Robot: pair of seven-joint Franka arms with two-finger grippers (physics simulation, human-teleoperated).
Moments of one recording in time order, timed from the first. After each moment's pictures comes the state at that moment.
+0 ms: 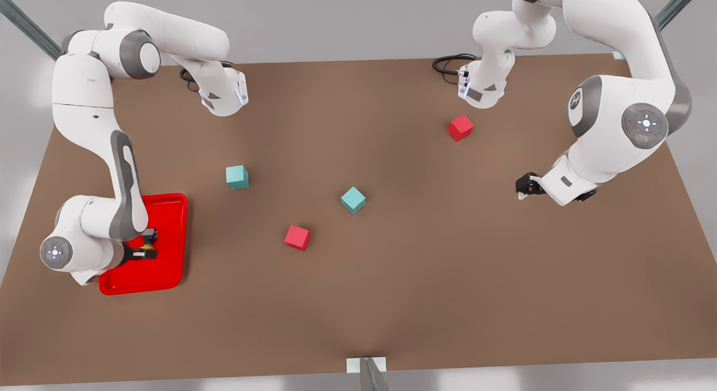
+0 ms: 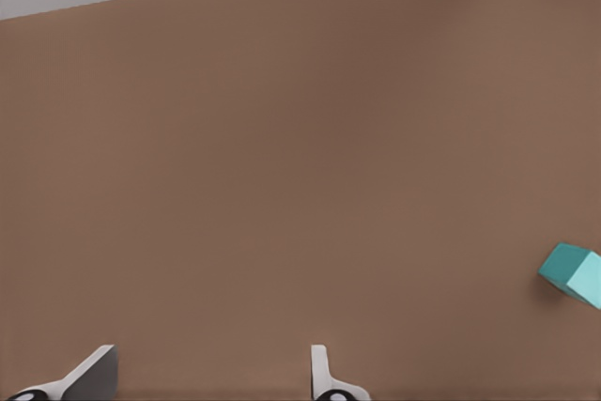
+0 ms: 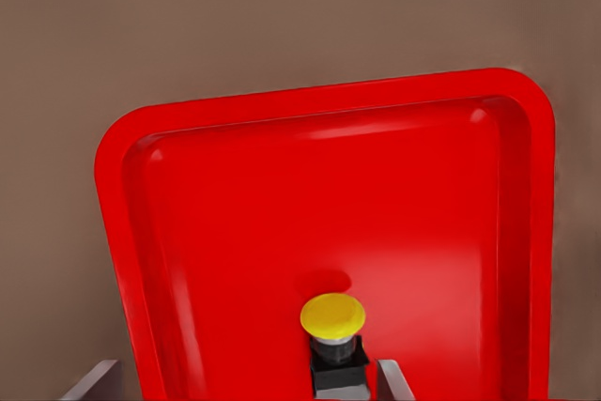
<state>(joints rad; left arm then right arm) -0.11 0.23 -0.05 -1.41 0.00 1.62 0.02 -0.30 0.65 0.11 -1.49 -0.17 1.98 -0.09</state>
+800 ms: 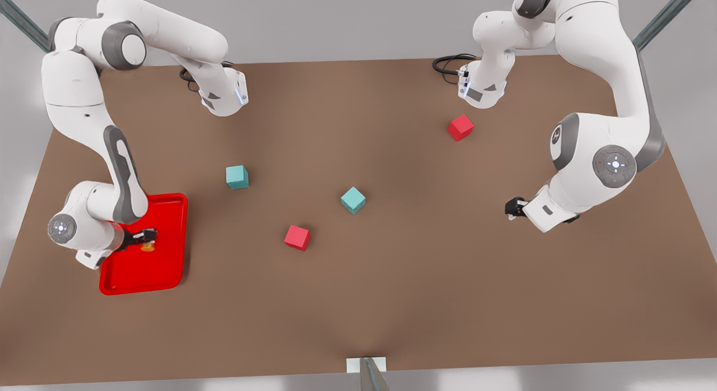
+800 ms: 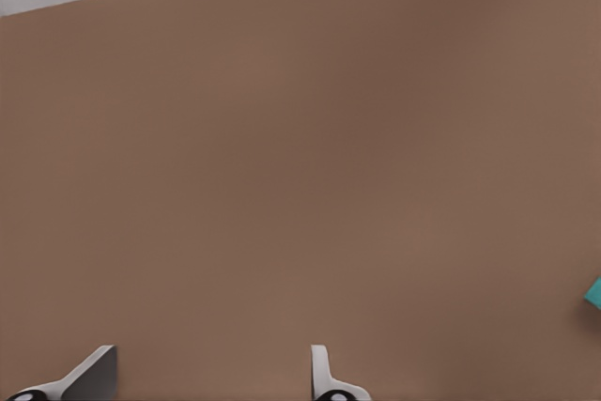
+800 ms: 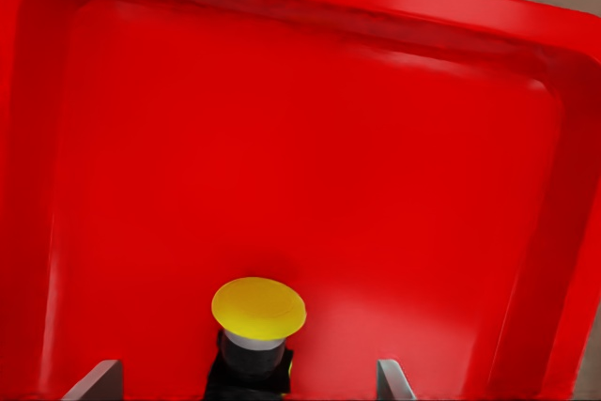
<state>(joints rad) -0.12 0.34 -0.06 -1.41 0.04 1.71 0.02 -0.45 0.57 0.16 -1.81 -0.19 2.25 -0.43</state>
